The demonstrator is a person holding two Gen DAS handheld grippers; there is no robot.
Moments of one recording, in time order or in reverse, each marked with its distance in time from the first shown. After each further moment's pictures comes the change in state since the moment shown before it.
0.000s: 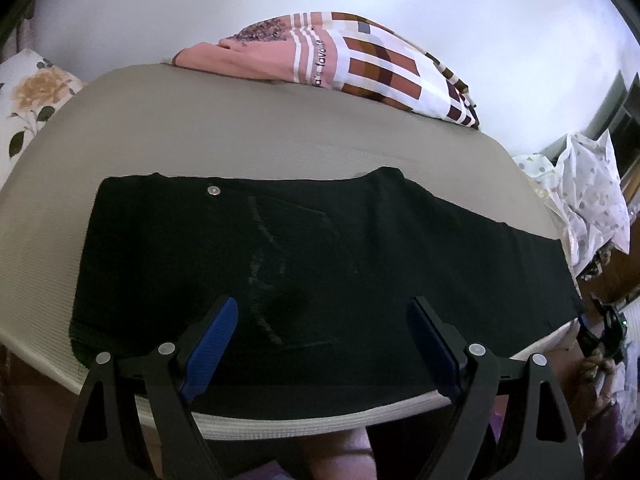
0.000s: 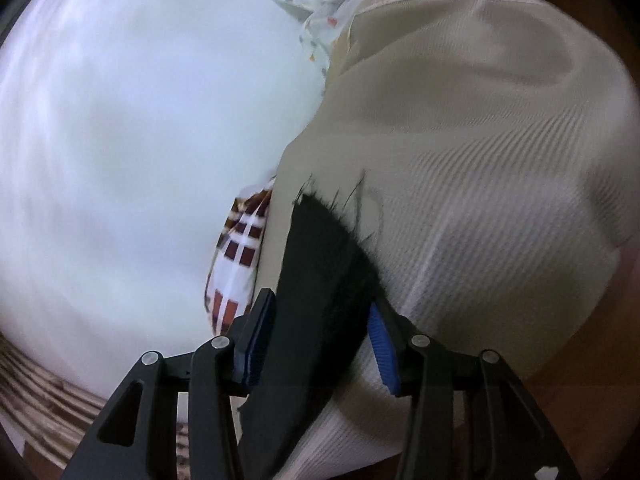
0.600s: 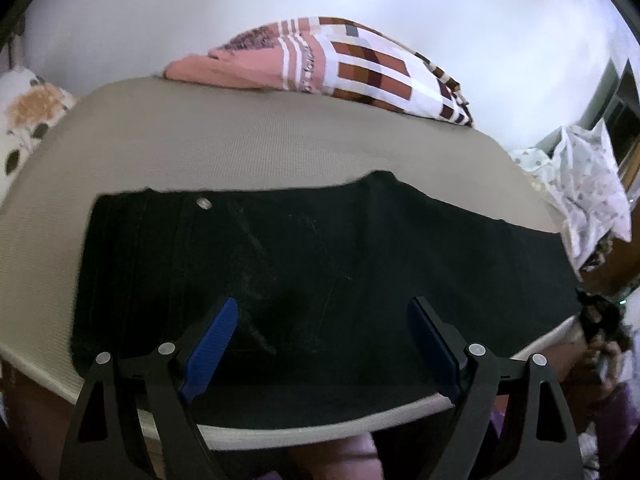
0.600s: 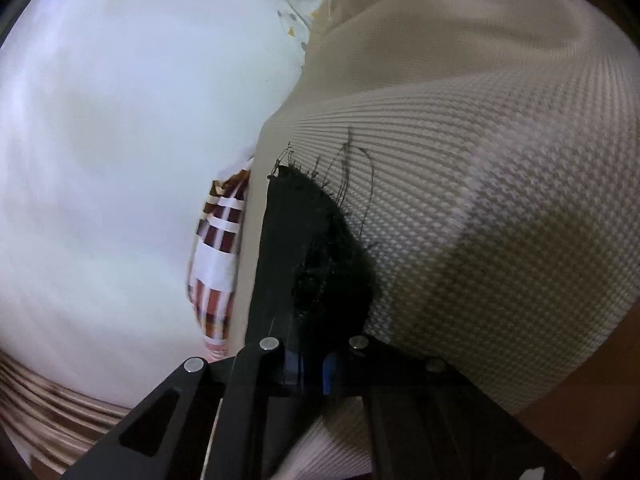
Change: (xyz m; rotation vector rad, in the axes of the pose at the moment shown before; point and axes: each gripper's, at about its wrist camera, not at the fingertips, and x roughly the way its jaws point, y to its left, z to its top) left arm 0.001 -0.008 0.003 0.056 -0.030 0.026; right arm 0.024 -0.007 0.000 -0.004 0.054 -0.112
